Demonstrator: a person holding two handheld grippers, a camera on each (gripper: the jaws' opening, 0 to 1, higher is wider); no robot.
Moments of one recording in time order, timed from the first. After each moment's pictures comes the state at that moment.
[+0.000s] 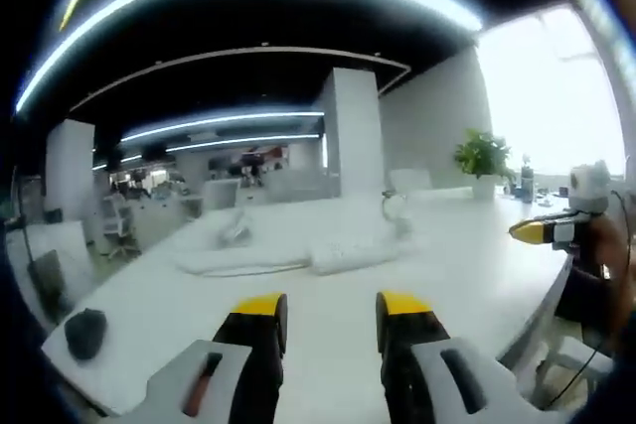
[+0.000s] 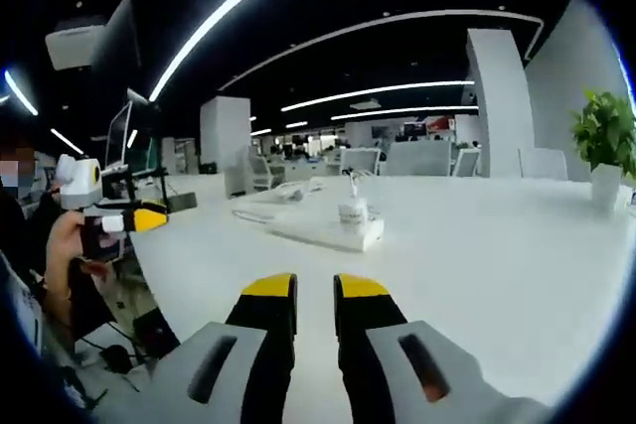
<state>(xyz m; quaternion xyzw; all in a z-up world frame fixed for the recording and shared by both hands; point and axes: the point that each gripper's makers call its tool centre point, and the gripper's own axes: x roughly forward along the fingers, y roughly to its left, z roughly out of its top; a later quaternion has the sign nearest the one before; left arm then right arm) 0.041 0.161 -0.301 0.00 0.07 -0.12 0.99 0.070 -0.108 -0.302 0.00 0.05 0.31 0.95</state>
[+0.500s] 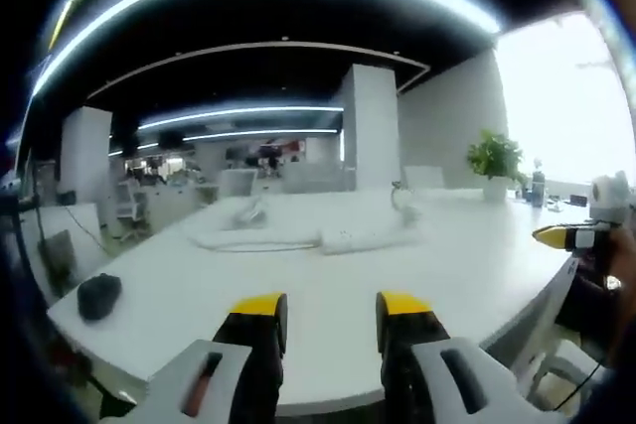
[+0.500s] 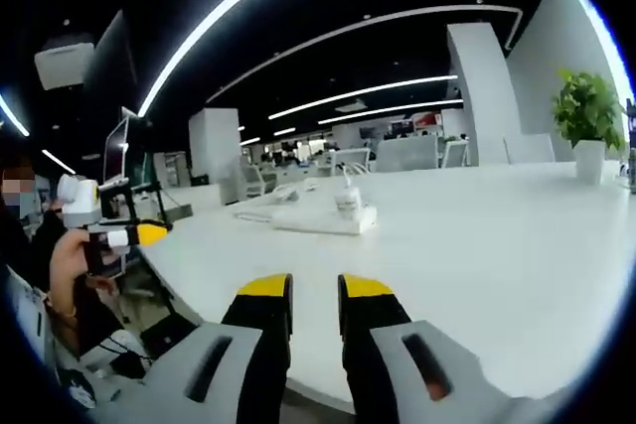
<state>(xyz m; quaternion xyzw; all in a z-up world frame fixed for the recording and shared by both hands) 0.014 0.172 -0.320 -0.02 0.09 -0.09 0.99 0.037 -0.124 -0.315 0.03 0.06 0.29 0.96</state>
